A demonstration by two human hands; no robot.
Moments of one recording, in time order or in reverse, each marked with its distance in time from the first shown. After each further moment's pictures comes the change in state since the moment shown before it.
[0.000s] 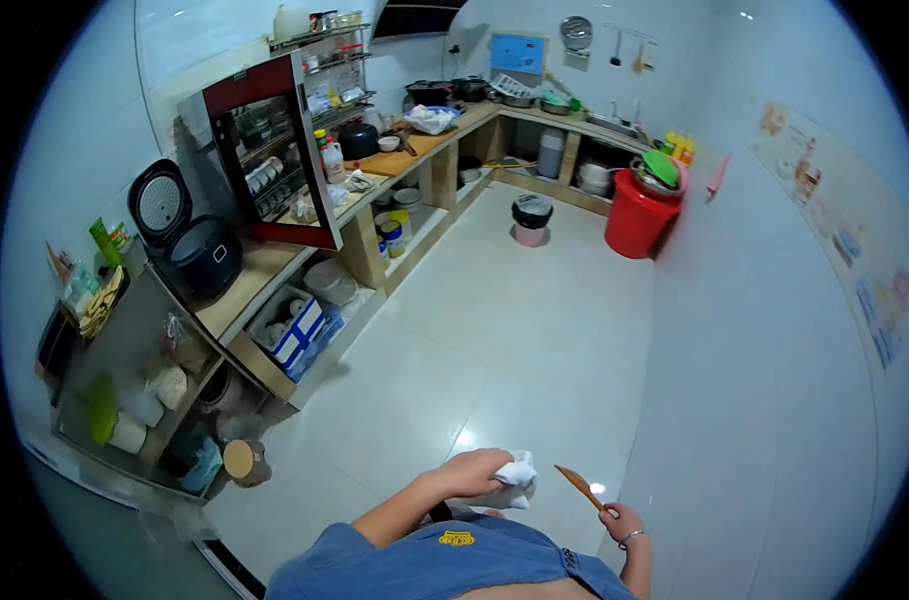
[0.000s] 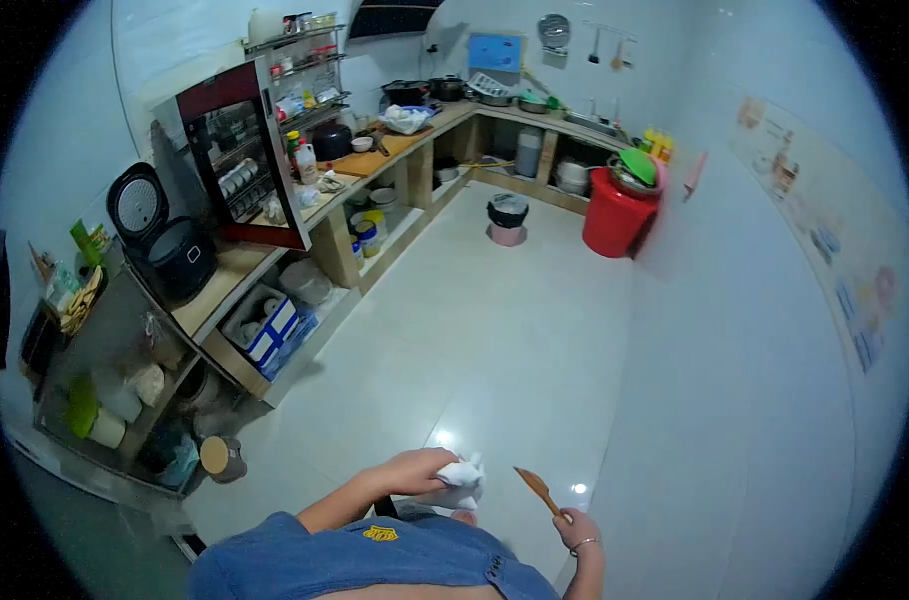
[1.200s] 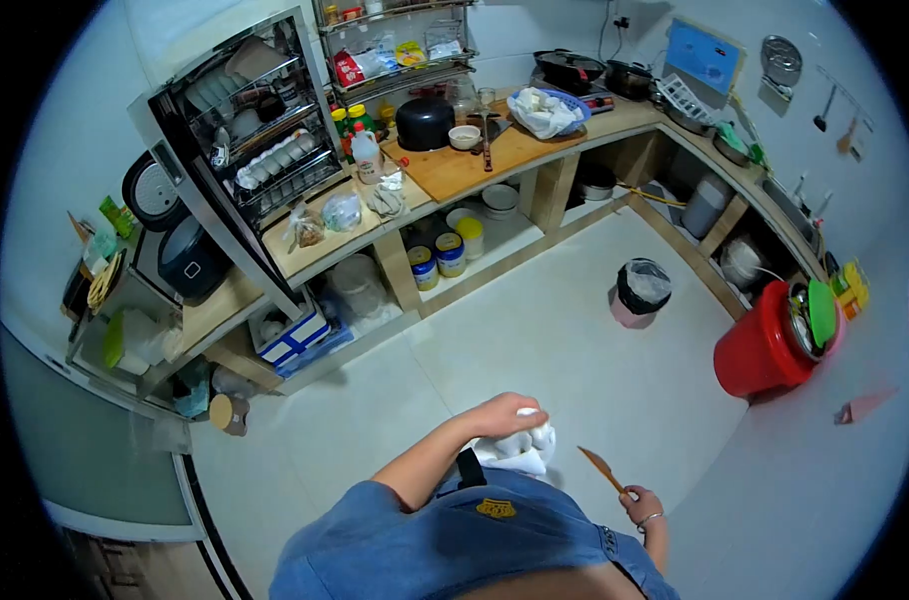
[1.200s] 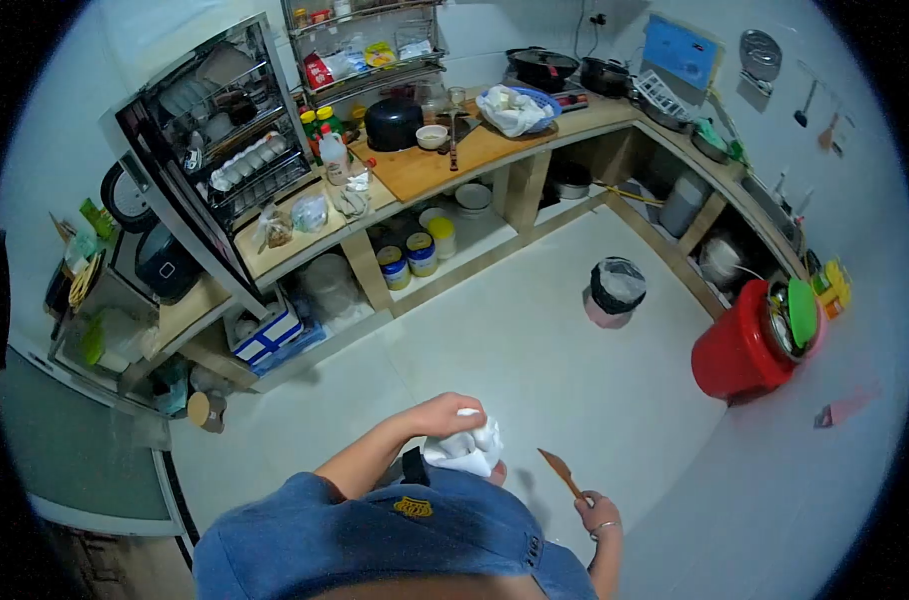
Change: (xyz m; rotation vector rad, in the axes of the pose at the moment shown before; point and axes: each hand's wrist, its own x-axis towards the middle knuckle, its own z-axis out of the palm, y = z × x) left_hand 0.489 -0.229 -0.383 -0.539 0.456 -0.368; right_hand 0.639 -0.299 -0.351 -0.342 -0.161 -0.306
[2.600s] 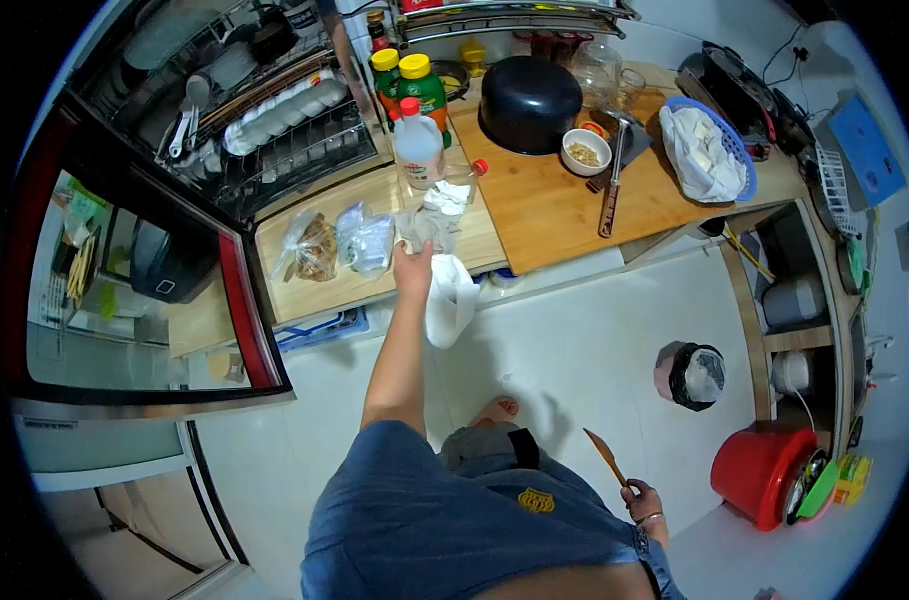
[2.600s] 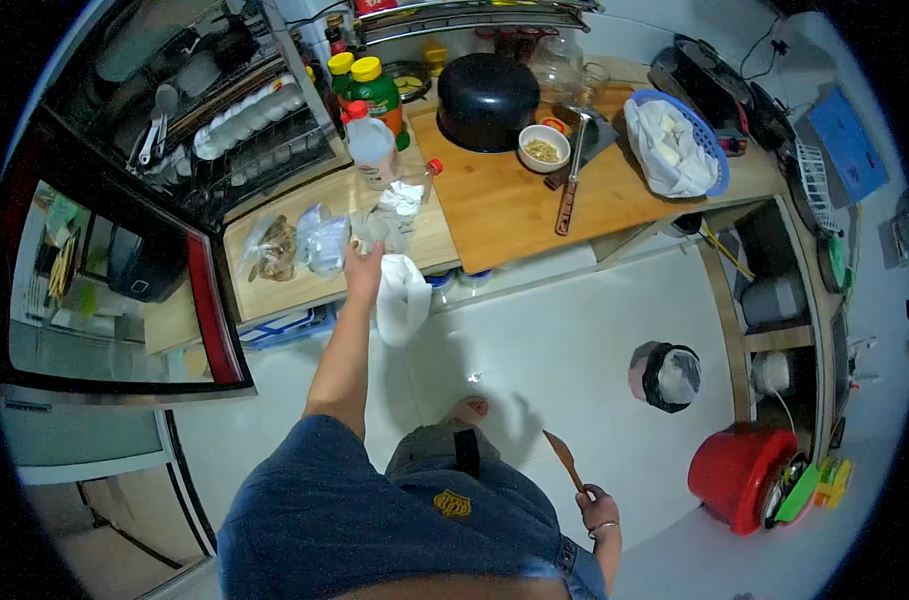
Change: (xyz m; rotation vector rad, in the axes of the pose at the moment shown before) left_hand 0.168 -0.215 -0.497 -0.181 1.639 -0.482; right_hand 0.290 -0.307 -0.144 -0.127 -0.145 -0.083
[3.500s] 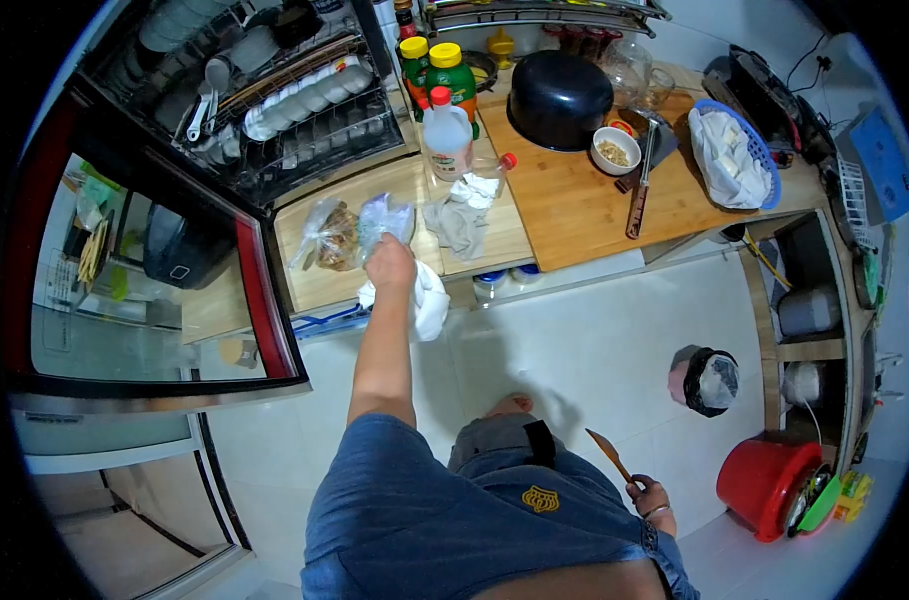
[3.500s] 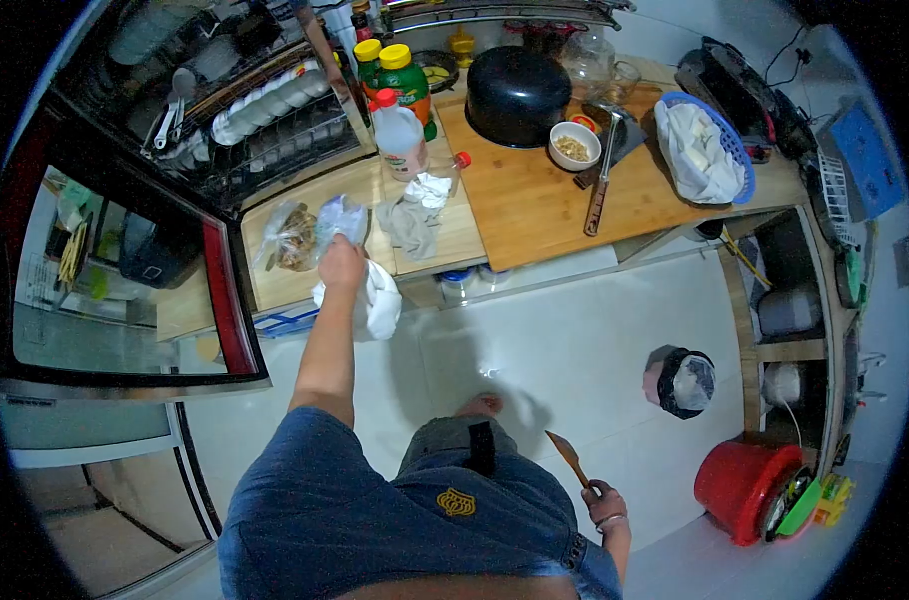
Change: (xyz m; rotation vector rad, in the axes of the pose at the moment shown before) left_hand 0.028 0.013 -0.069 0.954 0.028 0.133; right_hand 0.004 -0.035 -0.006 -0.090 -0.104 -0.021
